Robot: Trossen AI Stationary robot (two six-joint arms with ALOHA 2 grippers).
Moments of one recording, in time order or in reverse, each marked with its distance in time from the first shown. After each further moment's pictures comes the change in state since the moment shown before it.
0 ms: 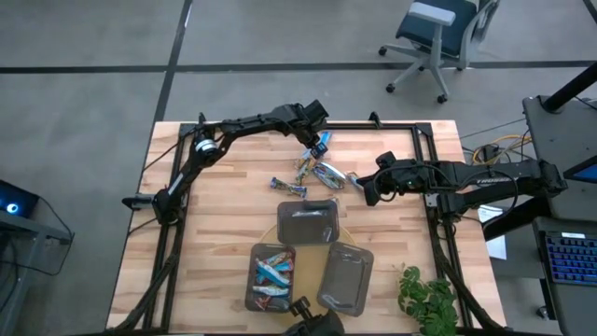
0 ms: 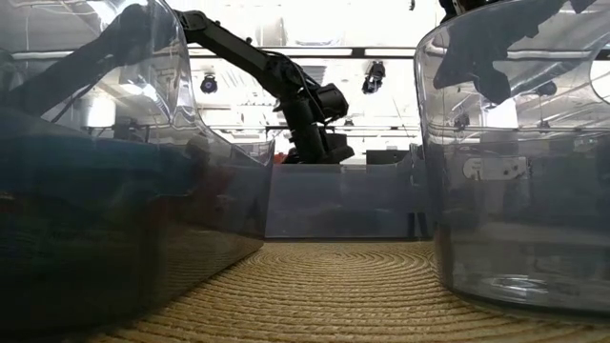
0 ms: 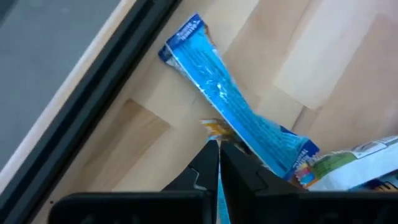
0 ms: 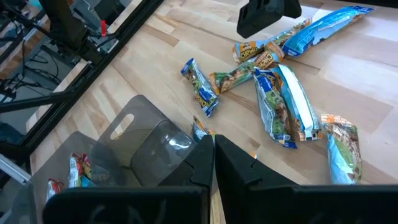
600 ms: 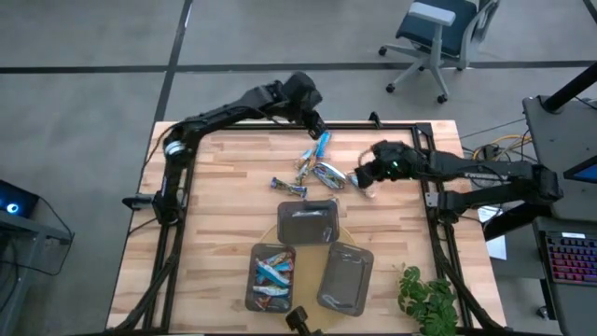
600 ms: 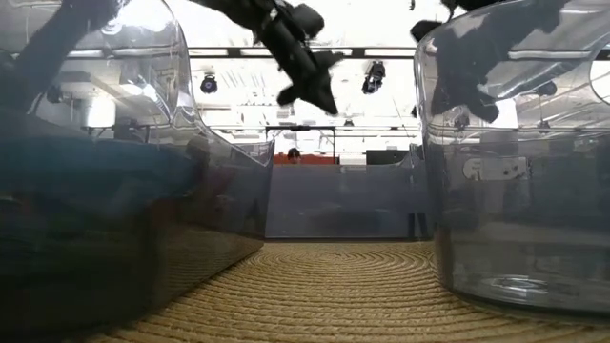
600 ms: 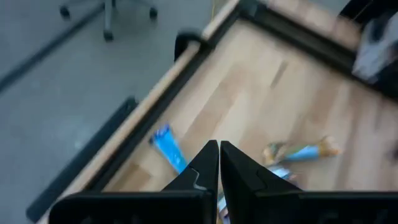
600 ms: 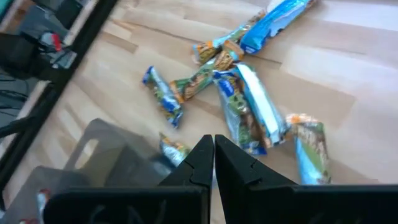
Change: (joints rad) left arm -0.018 -0.325 -0.008 0.032 0.087 -0.071; right arm -0.248 0.120 0.025 0.002 -0.161 -0.007
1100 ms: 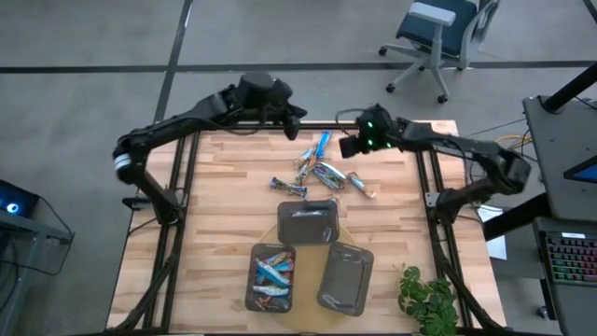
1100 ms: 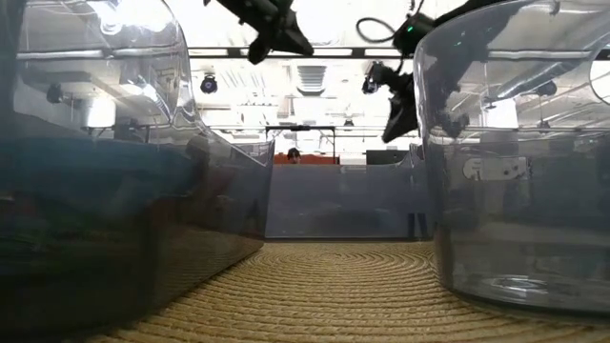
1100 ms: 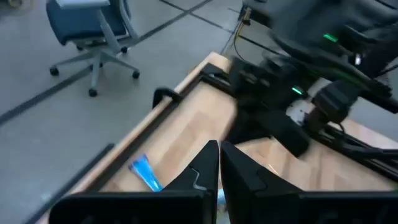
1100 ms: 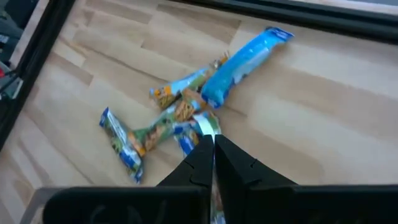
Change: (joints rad) left arm -0.028 -0.437 -0.419 0.275 0.028 -0.074; right arm -0.323 0.356 0.247 -0.002 -0.204 -0.188
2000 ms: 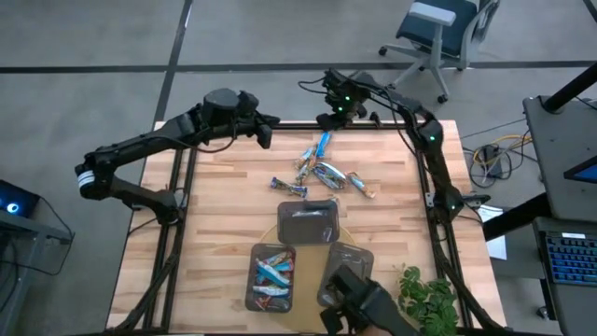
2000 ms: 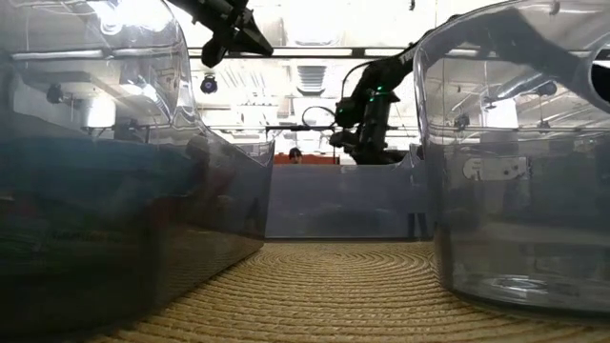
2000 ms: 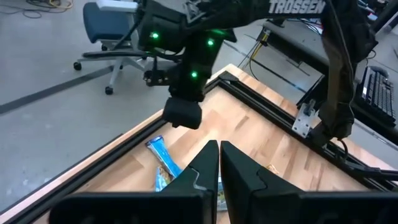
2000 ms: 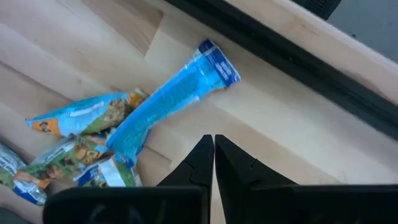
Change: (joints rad) left arm 0.000 -0.316 -0.377 0.134 -0.090 -0.131; right arm -0.212 0.876 1.064 -0.813 -0.108 -0.364
